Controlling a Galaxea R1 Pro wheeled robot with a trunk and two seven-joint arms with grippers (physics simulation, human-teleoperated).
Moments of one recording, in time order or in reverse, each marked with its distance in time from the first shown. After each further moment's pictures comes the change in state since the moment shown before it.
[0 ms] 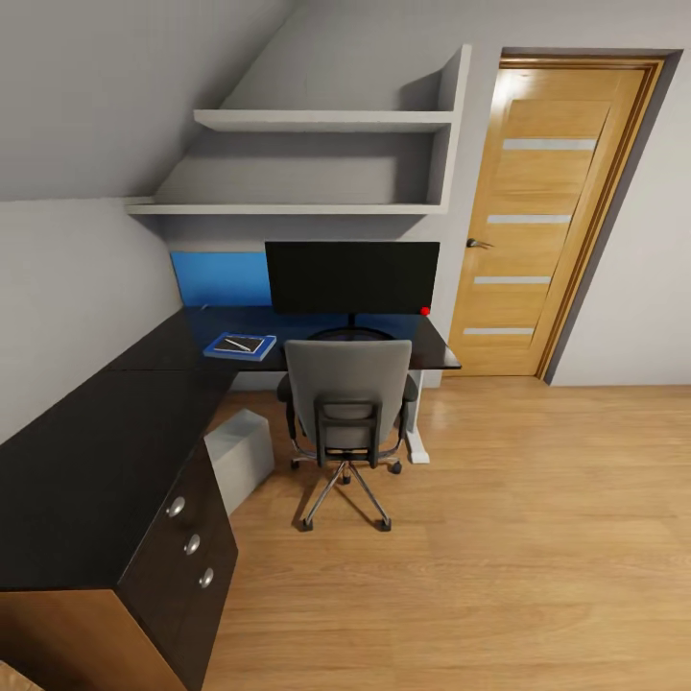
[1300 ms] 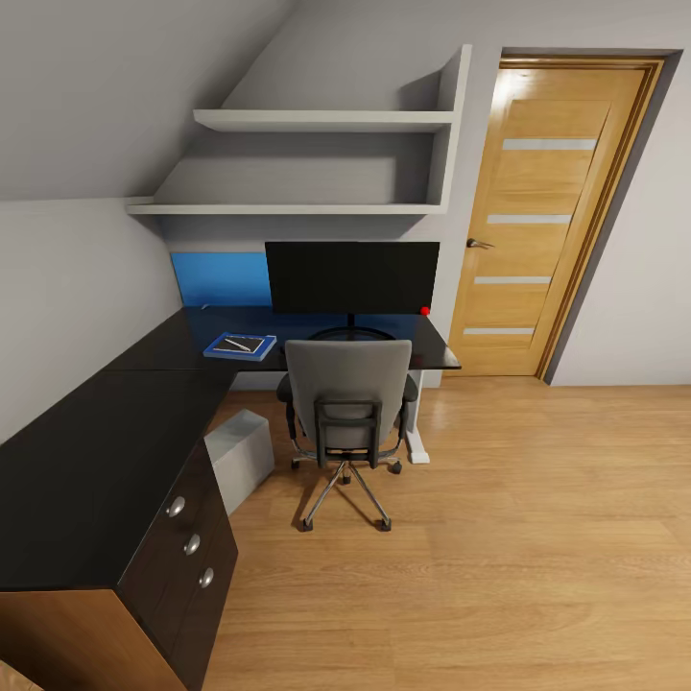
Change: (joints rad) left arm 0.000 -0.005 -0.001 -0.002 -0.002 0.000 -0.006; right arm 0.000 0.000 0.000 0.000 0.000 0.000 0.000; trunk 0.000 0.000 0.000
